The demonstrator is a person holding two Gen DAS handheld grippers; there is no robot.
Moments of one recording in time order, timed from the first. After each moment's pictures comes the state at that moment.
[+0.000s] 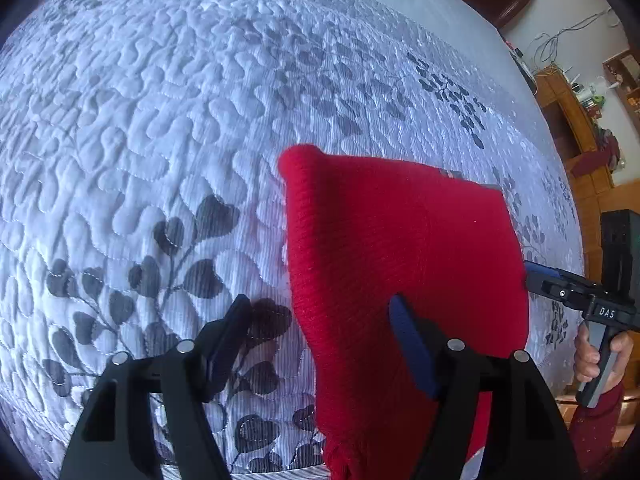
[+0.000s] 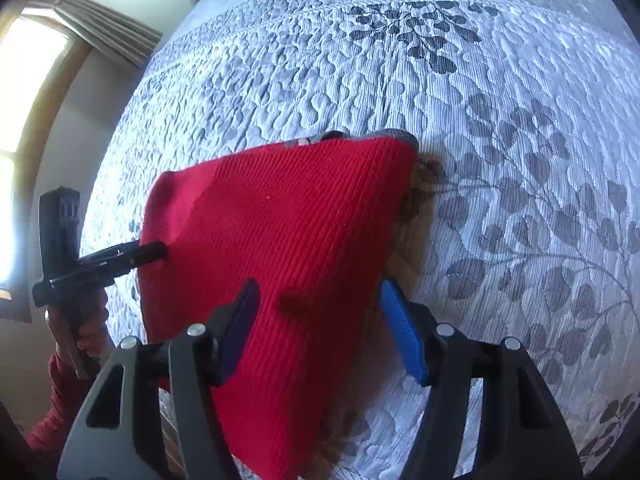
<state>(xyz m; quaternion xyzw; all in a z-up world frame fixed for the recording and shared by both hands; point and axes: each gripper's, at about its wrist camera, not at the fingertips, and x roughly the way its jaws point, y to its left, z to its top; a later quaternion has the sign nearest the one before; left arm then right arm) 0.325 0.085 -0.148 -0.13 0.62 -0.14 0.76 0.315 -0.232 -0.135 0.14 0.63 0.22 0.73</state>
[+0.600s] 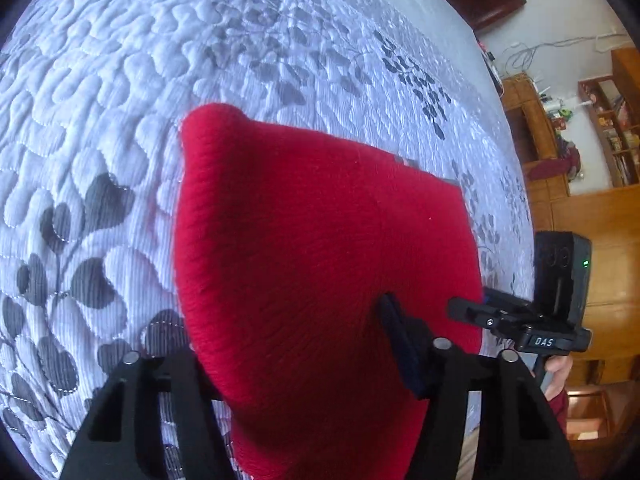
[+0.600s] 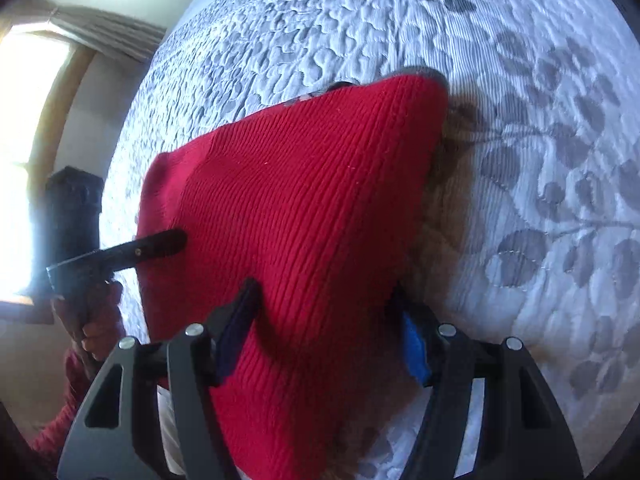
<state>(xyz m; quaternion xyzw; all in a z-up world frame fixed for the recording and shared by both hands) 0.338 0.062 -0.173 -0.22 0.63 -0.21 0.71 0.314 -0.223 -0.179 0.21 0.64 0.25 0.69</state>
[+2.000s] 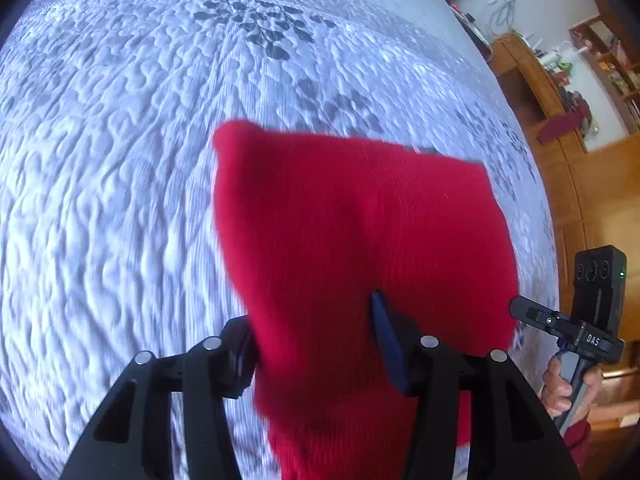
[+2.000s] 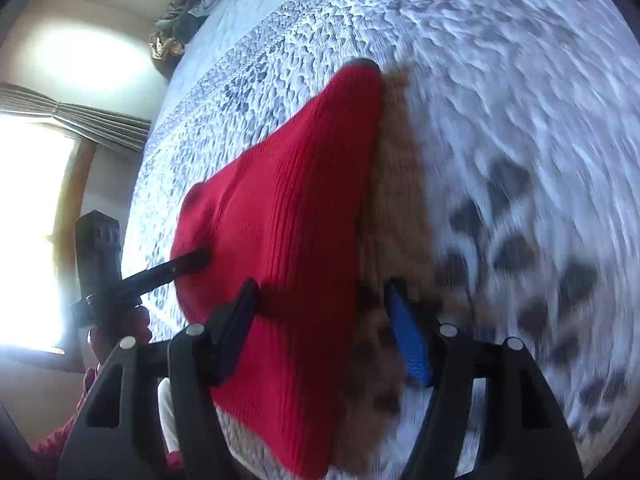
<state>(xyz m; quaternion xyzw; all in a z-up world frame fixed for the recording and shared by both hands) 0.277 -0.178 -0.143 -0.12 0.62 -0.20 0.75 0.206 -0.490 -0.155 0.31 0.58 0.19 0.73</state>
